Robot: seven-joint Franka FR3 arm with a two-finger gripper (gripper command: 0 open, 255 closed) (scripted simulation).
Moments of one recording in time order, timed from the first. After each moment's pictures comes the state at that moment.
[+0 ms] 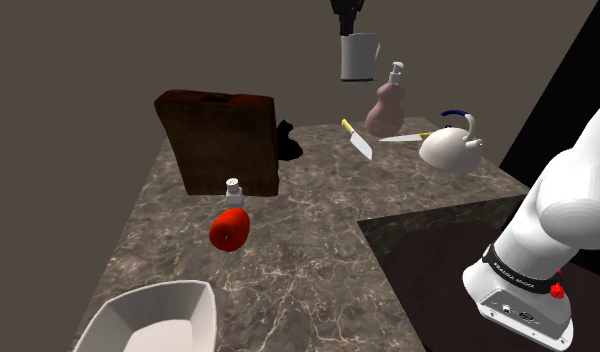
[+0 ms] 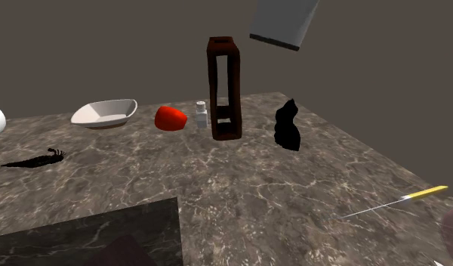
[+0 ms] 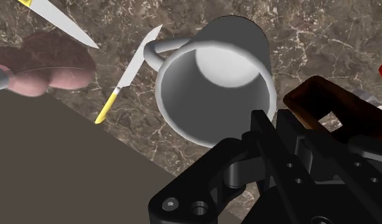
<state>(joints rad) 0.00 -0.03 0.11 -1.37 -0.06 1.33 0.03</state>
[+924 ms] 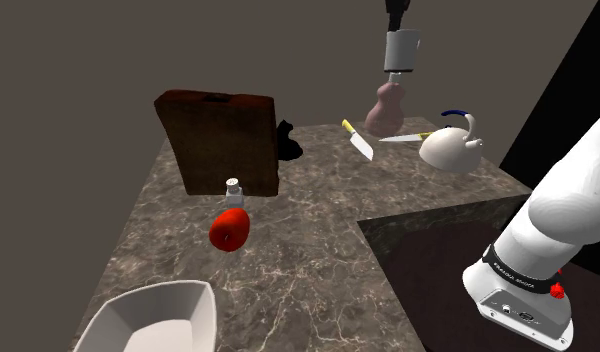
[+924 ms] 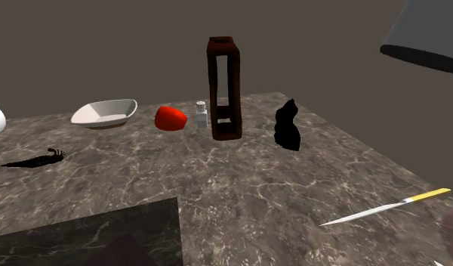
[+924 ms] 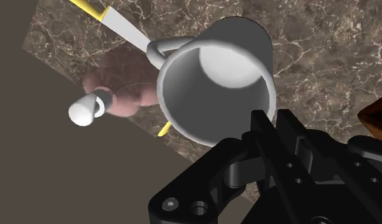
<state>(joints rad) -0.16 -0.09 -0.09 -1.45 -0.07 1.38 -0.32</state>
